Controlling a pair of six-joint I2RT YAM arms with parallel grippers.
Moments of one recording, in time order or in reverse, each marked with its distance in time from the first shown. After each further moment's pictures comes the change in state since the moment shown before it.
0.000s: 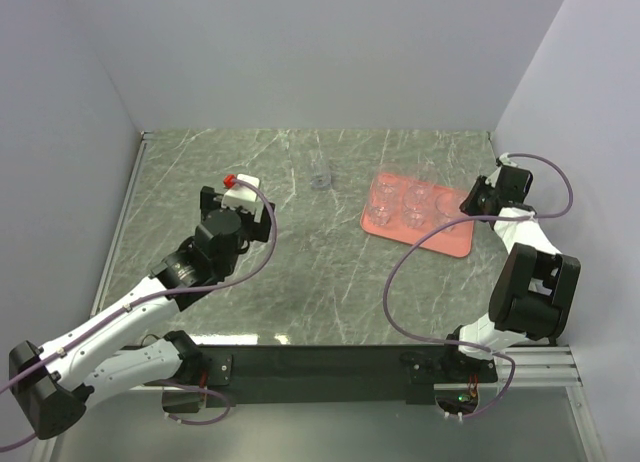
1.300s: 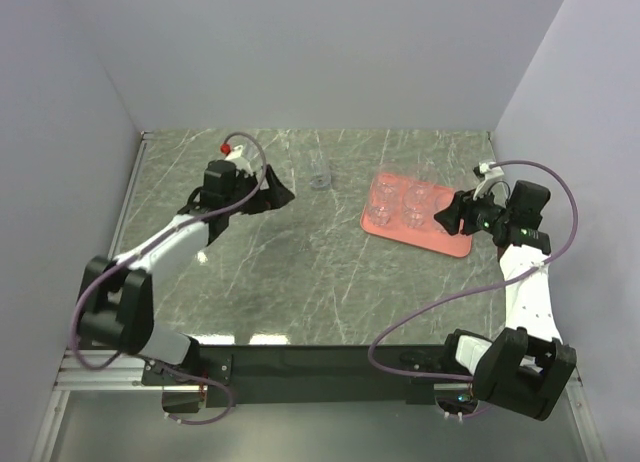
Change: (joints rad) left arm 0.456 0.499 0.101 0.196 0.924 -0.544; right arm -0.028 -0.435 -0.103 -0.226 -0.585 -0.472
